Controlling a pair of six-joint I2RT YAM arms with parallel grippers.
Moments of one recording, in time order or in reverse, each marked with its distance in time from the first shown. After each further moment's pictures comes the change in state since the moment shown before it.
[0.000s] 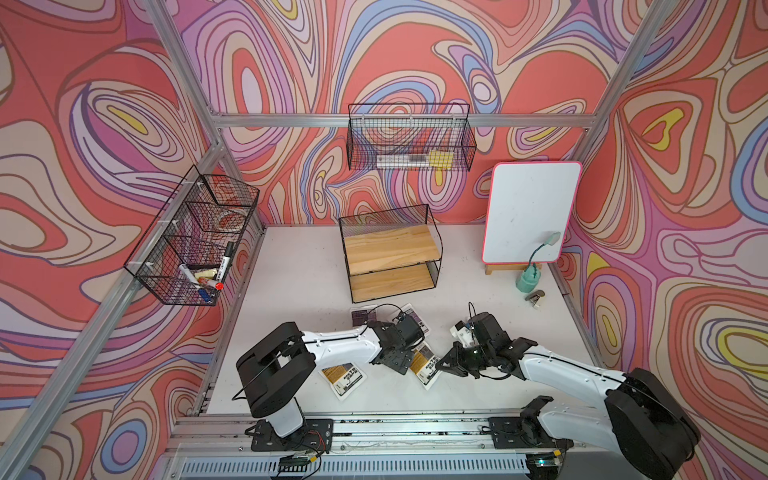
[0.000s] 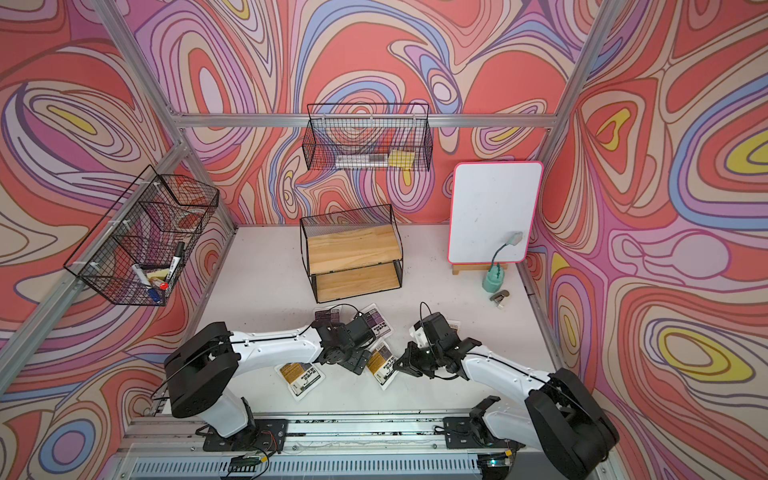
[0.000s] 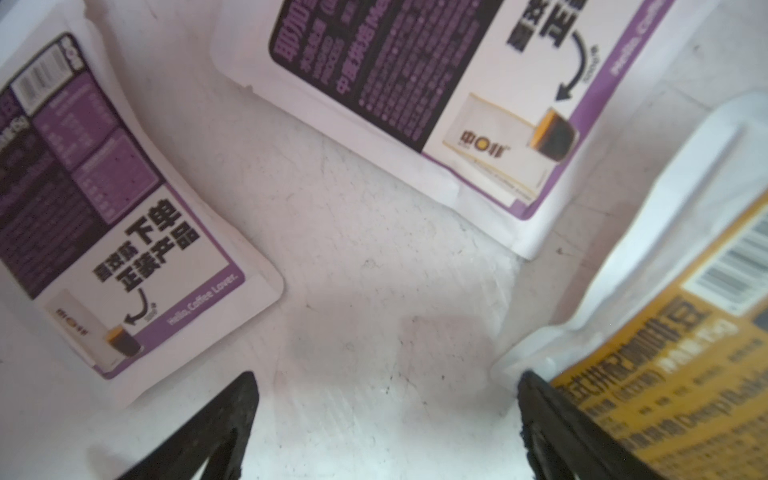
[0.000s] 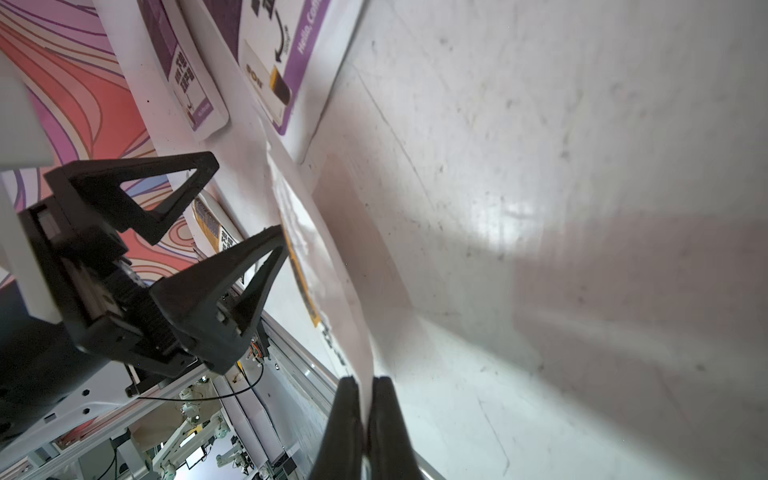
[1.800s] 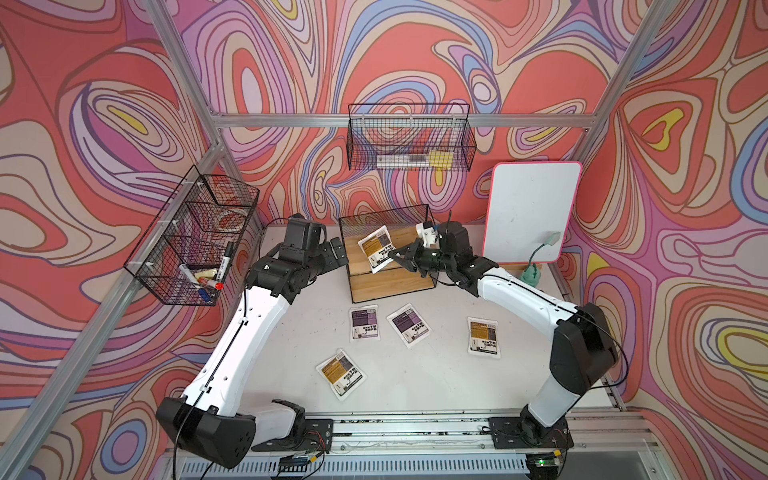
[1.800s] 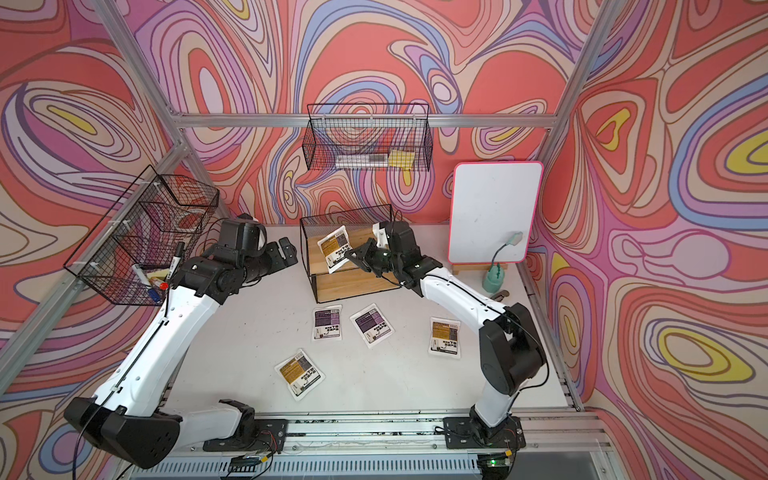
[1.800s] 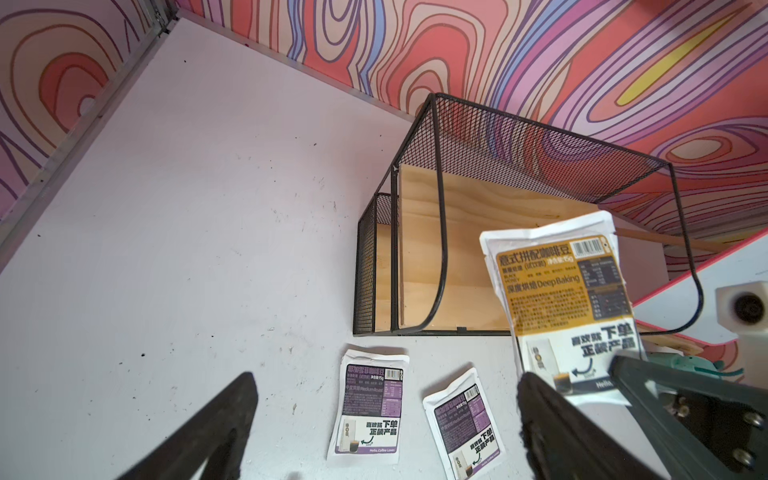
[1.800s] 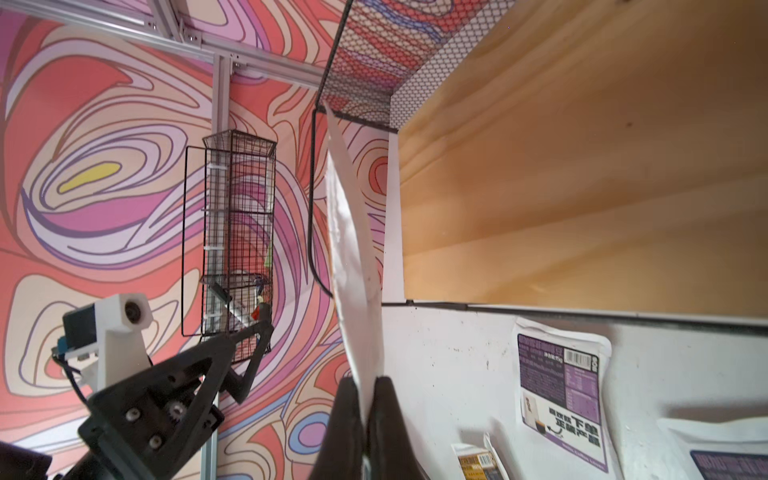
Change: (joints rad) left arm 0.704 -0.360 0.516 -0.258 0.114 -0.102; right arm 0.000 0.558 0.962 0.247 0.121 0.260
